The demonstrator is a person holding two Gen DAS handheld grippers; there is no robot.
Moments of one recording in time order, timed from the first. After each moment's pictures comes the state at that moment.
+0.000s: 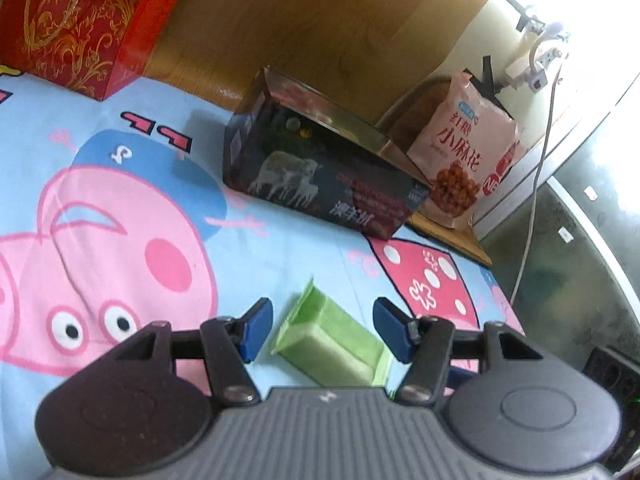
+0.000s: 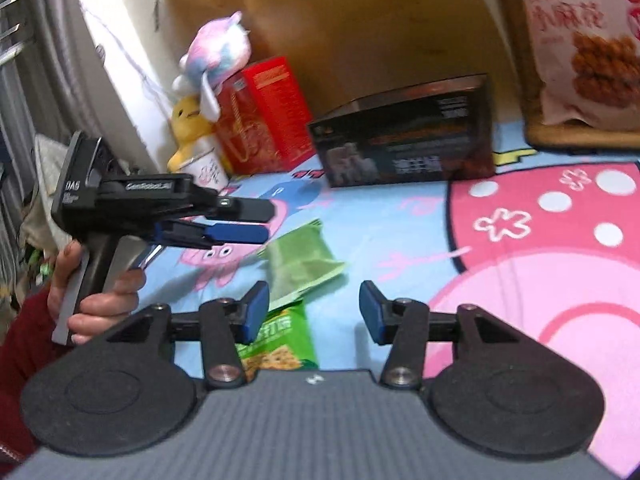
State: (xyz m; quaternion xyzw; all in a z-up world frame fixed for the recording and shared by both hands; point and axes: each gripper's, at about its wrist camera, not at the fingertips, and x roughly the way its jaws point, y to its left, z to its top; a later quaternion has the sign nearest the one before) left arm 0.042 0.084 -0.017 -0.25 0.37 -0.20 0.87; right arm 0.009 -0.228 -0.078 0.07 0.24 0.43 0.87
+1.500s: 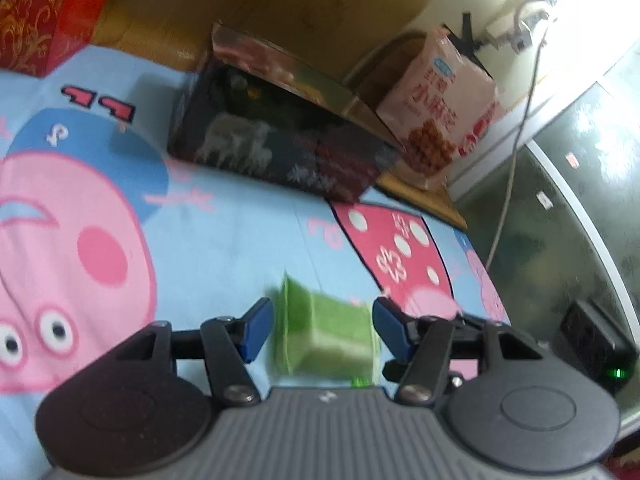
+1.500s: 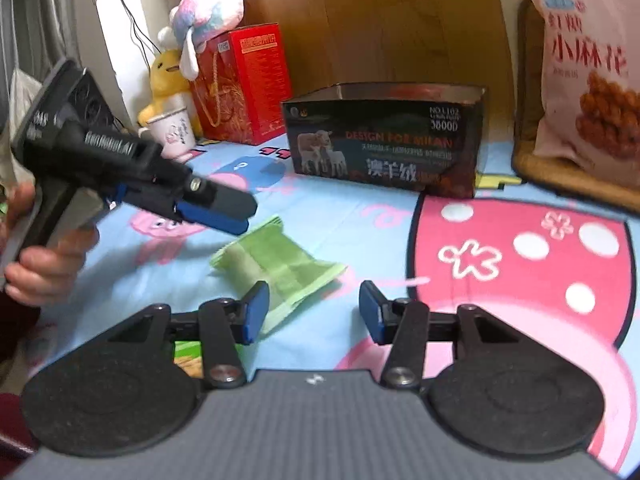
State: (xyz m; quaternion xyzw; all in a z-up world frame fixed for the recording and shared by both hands) left arm 0.059 0.061 -0.016 -0.24 0.42 -0.26 0.83; right arm 0.038 -0.224 -0.081 -0.01 0.24 0.41 0.88
